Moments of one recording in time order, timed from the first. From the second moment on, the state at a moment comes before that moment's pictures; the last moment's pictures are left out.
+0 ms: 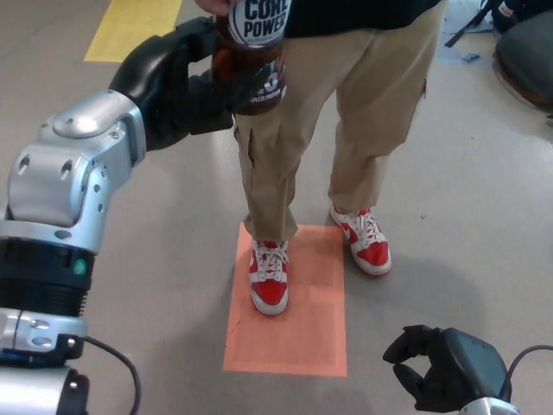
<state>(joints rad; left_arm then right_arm) -0.82 0.31 0.01 0.31 -0.25 0.63 -0.32 -0.45 -0.19 0.42 1.32 -0.58 -0.40 -0.61</state>
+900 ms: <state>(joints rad) -0.64 0.50 -0.06 0.34 -0.15 0.36 -0.42 -0.54 -0.21 0.41 1.32 -0.58 -0.40 -0.61</state>
